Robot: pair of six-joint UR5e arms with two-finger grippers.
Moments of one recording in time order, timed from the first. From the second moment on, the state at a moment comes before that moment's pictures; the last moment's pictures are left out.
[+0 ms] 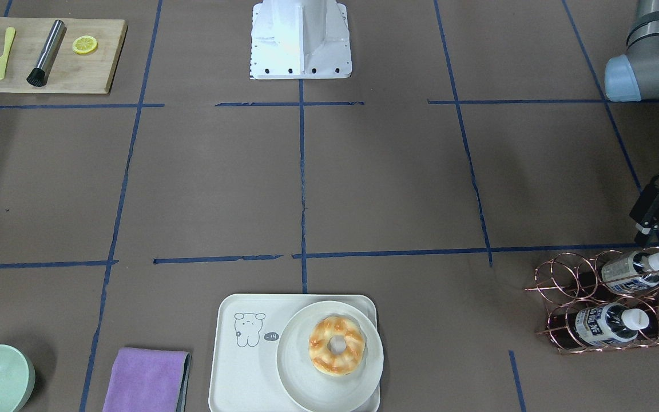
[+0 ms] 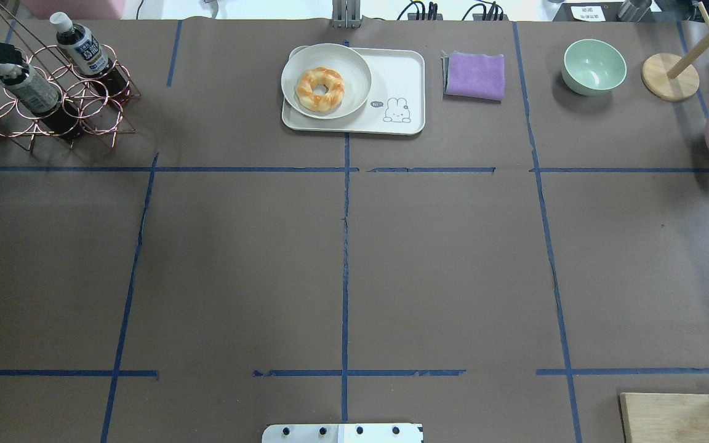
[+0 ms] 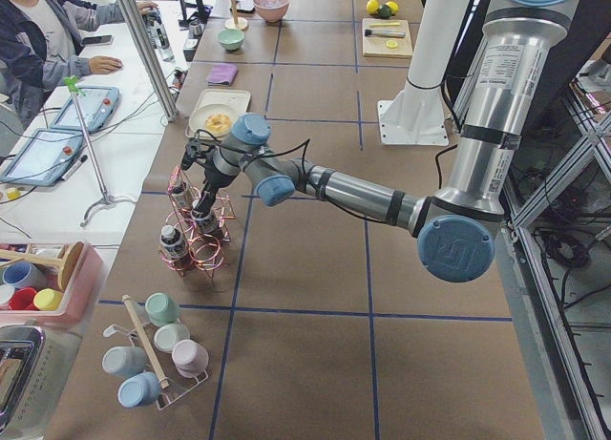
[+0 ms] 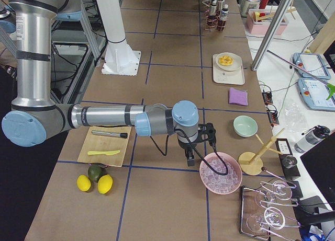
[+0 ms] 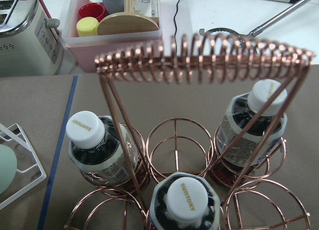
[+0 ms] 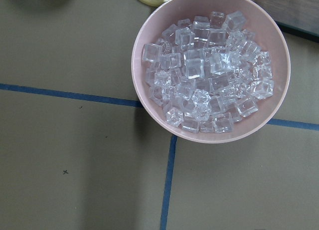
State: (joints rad) left arm -1.20 -1.78 -1.60 -2.28 -1.91 -0.78; right arm 1.59 -1.66 1.73 -1.47 2.35 -0.02
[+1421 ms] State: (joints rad) left arm -1.19 -1.79 -1.51 -2.33 -1.89 -0.80; right arm 1.59 -1.66 1.73 -1.46 2.35 -0.02
